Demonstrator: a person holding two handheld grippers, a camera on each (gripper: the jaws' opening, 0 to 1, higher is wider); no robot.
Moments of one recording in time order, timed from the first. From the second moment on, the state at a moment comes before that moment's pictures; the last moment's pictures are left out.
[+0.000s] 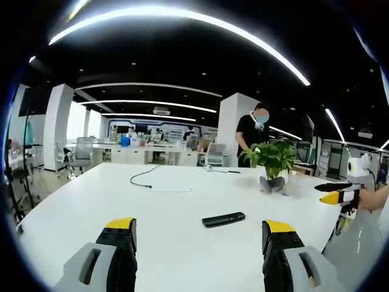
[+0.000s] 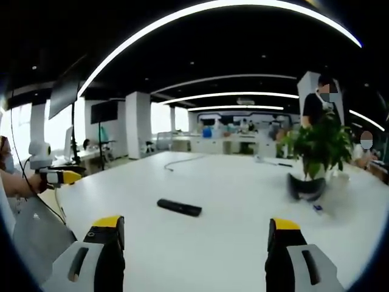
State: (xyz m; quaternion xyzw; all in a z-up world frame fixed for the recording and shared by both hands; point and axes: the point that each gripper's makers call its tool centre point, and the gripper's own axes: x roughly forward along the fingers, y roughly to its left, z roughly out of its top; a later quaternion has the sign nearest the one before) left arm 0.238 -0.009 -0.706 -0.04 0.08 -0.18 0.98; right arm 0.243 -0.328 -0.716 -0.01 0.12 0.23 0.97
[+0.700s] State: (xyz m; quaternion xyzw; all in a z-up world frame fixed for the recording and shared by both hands) left arm 0.238 -0.007 -0.706 -0.04 0.08 -0.18 0.98; right arm 0.243 -0.328 -0.716 -0.01 0.12 0.23 0.97
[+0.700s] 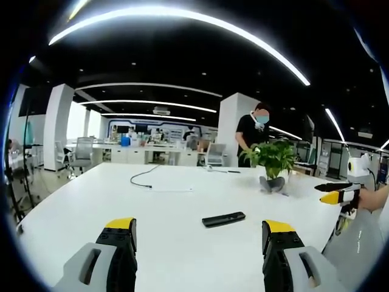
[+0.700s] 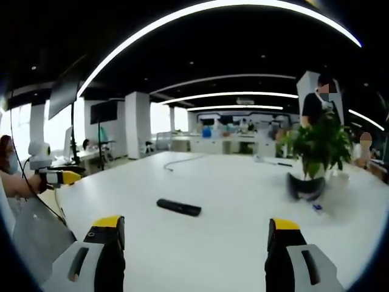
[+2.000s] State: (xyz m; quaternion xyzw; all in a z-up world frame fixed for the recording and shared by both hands) left arm 0.238 -0.010 -0.705 -0.04 0.08 -0.18 0.98; right arm 0.243 -0.330 -0.719 -0.01 0.12 0.23 0.97
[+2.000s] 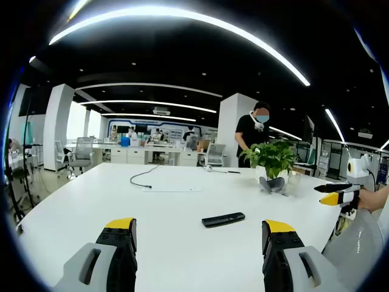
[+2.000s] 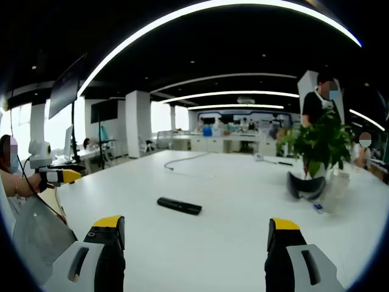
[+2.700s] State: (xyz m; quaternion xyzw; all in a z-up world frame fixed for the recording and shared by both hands) left arm 0.237 -0.010 -0.707 -0.04 0.08 -0.18 0.98; right arm 0.242 -0.330 -0.719 -0.01 0.12 0.23 0.97
